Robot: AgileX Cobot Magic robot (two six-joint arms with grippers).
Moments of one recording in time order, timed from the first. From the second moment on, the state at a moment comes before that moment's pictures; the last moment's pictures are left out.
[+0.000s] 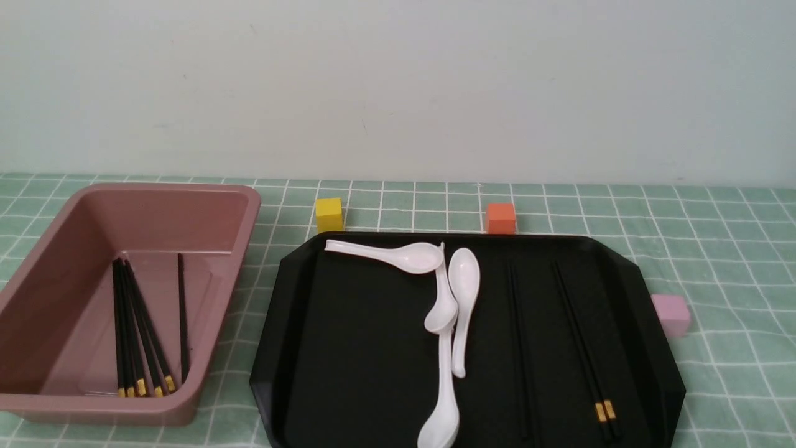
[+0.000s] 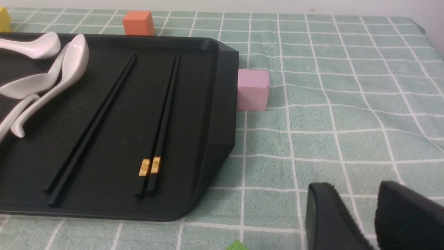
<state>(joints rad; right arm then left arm) 0.00 -0.01 0.02 0.04 0.36 0.01 -0.08 -0.01 0.03 -0.04 0.38 -0.25</state>
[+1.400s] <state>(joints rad) 0.00 0.79 -0.51 0.41 1.00 -0.07 -0.08 -0.01 0.03 -0.04 0.38 -0.25</state>
